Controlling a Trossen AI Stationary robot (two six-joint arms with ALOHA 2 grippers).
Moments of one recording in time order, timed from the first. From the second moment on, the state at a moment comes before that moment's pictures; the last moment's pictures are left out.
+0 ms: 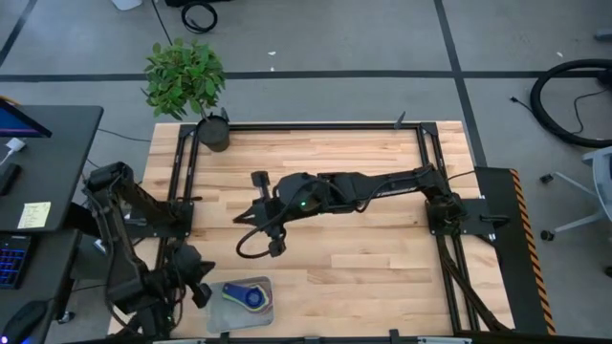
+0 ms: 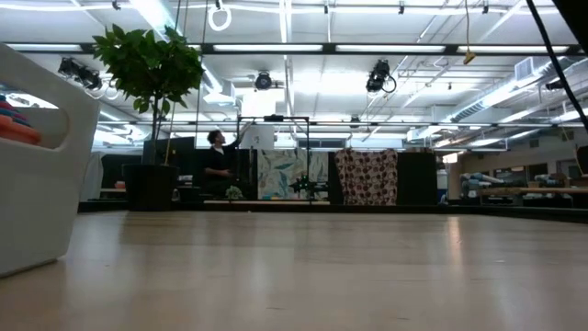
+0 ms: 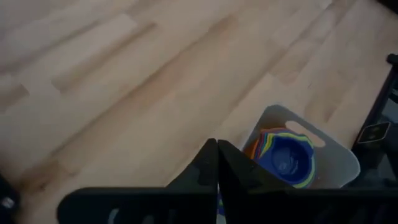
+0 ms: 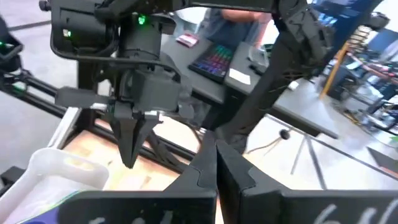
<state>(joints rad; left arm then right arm) -1.18 1.50 1.29 -1.43 -0.77 -2.03 0.21 2.12 2.29 -0.43 0.06 -0.36</state>
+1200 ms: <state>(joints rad) -1.19 0.96 1.29 -1.57 -1.19 -1.42 0.37 1.67 2.29 -1.20 0.47 -0.13</state>
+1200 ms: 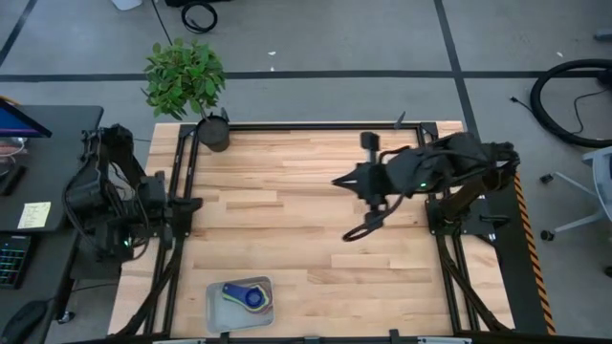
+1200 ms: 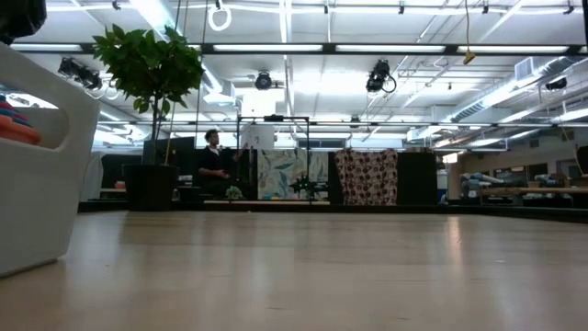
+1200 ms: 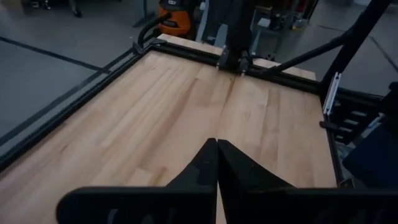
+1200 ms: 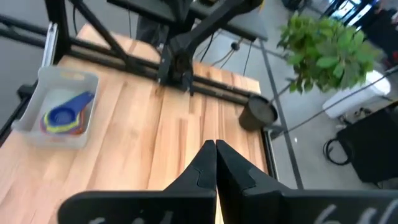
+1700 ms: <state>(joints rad) -1.19 0.72 1.29 -1.55 -1.20 -1.18 0.37 1.48 2.29 -1.49 0.47 0.06</state>
